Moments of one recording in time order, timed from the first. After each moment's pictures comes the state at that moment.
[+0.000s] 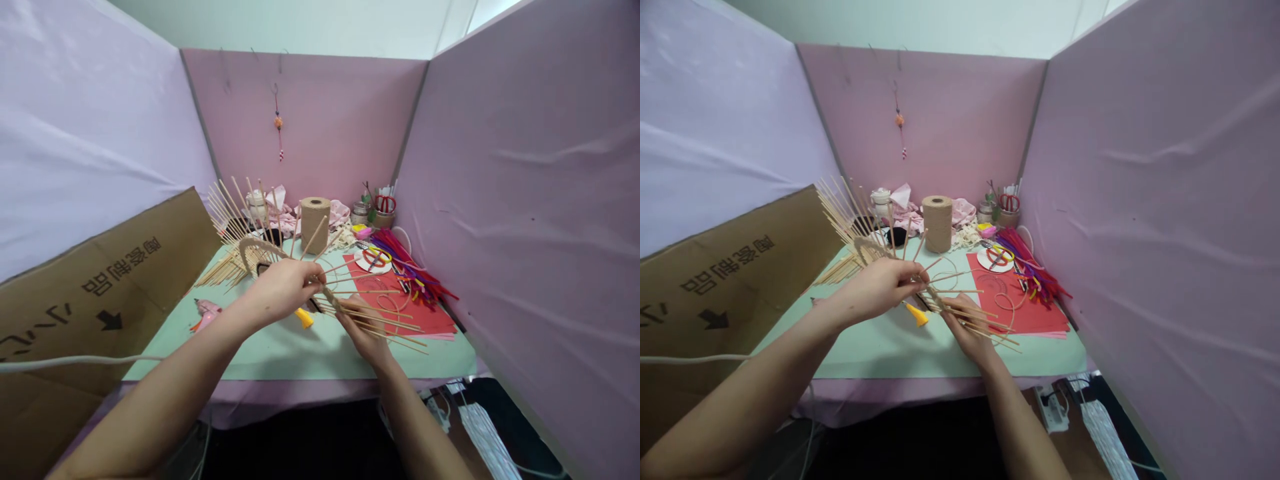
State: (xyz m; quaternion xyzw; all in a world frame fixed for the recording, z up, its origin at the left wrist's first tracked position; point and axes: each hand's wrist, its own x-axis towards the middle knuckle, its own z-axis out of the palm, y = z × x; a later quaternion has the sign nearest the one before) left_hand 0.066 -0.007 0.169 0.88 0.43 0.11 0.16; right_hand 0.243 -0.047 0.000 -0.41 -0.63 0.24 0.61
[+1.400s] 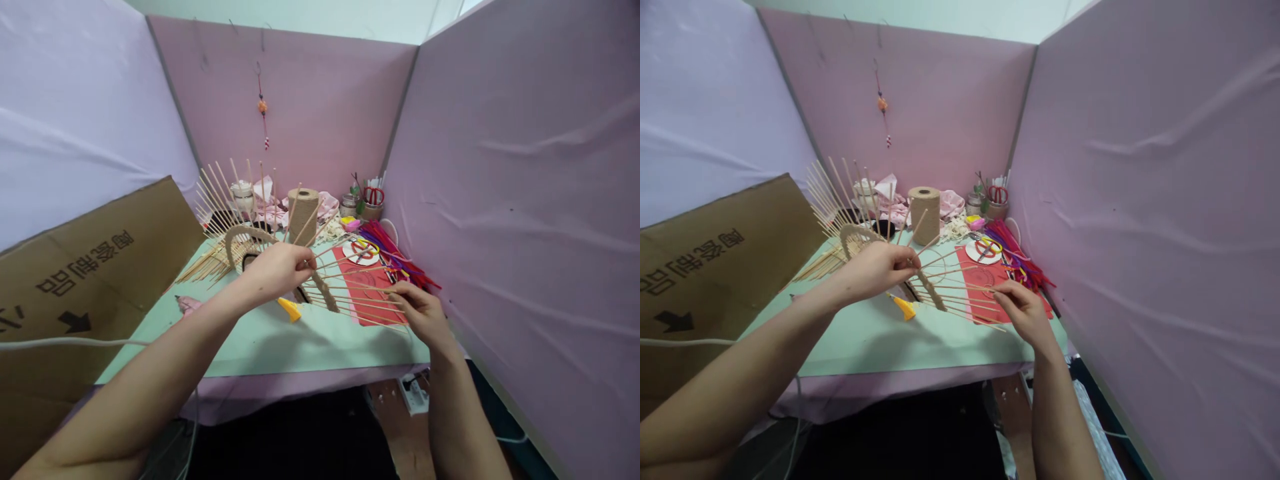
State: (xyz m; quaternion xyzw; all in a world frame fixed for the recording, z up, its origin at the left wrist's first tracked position) left_hand 0.082 0.012 0.164 0.90 0.39 0.13 0.13; right_hand 0.355 -0.077 0.031 -0.52 -0.62 0.18 0.57
